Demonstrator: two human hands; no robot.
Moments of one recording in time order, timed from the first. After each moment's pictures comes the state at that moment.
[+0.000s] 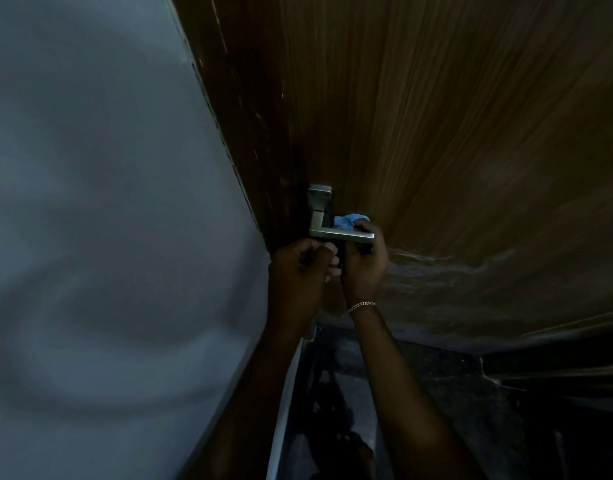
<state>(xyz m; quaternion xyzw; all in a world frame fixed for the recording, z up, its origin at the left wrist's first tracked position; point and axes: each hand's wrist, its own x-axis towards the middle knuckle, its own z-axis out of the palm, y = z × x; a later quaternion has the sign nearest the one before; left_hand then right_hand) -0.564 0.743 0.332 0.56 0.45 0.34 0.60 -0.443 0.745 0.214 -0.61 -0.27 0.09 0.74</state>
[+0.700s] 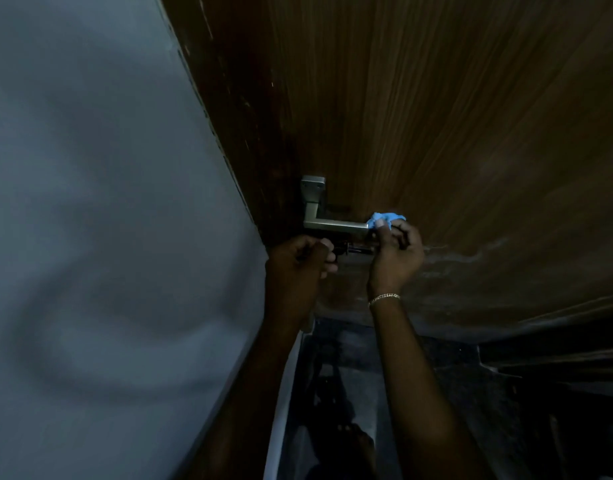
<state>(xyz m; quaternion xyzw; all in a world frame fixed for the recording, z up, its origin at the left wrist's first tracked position) -0.564 0.736 0.328 0.55 0.47 0.32 0.61 -0.409 0.722 0.222 -0.58 -0.05 0.09 0.81</state>
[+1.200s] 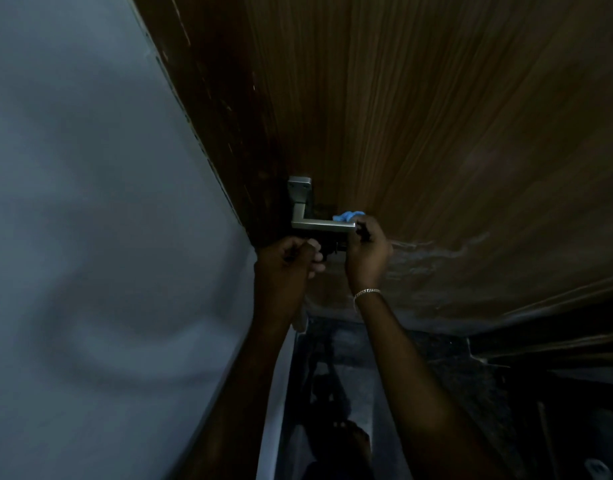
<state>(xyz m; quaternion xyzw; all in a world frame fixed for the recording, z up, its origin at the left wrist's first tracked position) -0.566 0.735 0.327 0.55 0.47 0.32 0.61 -0.417 0.721 0.220 -0.71 -0.27 0.05 0.65</state>
